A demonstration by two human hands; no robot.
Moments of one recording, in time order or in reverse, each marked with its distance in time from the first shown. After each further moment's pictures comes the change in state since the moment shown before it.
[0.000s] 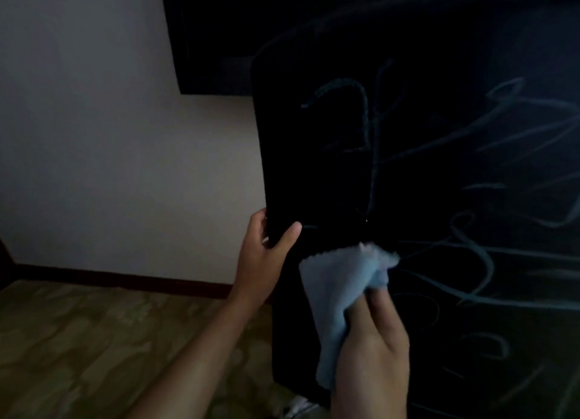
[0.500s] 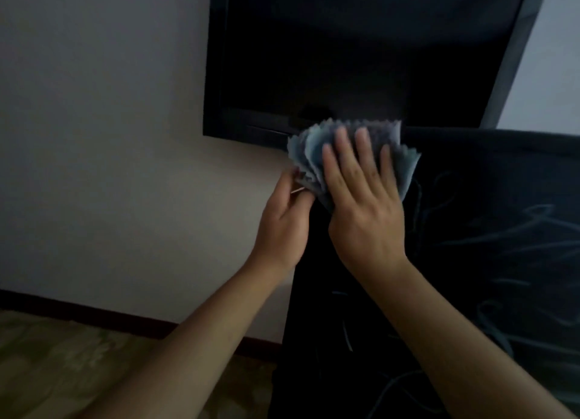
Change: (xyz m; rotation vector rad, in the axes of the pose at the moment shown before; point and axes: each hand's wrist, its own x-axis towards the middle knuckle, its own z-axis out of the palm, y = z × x) left_hand 0.076 0.114 -0.023 -0.199 -0.046 0.230; right_hand 0.129 -0.078 0.122 -1.178 -0.071 -1.735
